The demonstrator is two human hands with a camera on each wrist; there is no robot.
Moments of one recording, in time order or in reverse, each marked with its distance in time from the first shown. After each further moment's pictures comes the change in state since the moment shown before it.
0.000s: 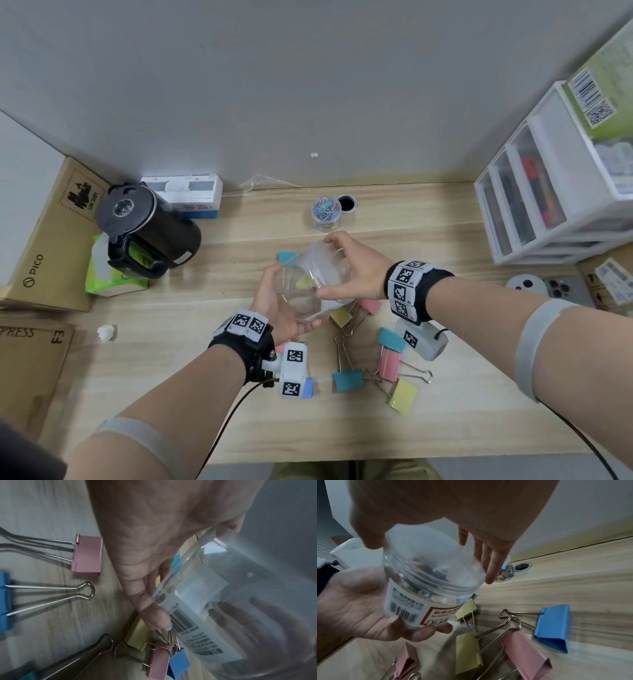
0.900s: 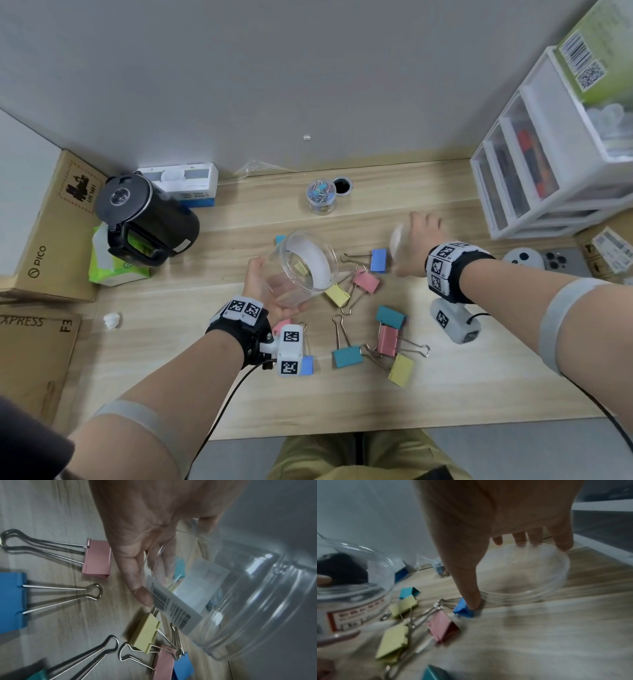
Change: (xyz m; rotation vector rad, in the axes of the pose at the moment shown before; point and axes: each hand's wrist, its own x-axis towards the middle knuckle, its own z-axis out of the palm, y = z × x) left_hand 0.000 -0.004 -0.018 0.001 0.199 0.131; right_hand -0.028 0.087 -0.020 -0.526 0.210 0.585
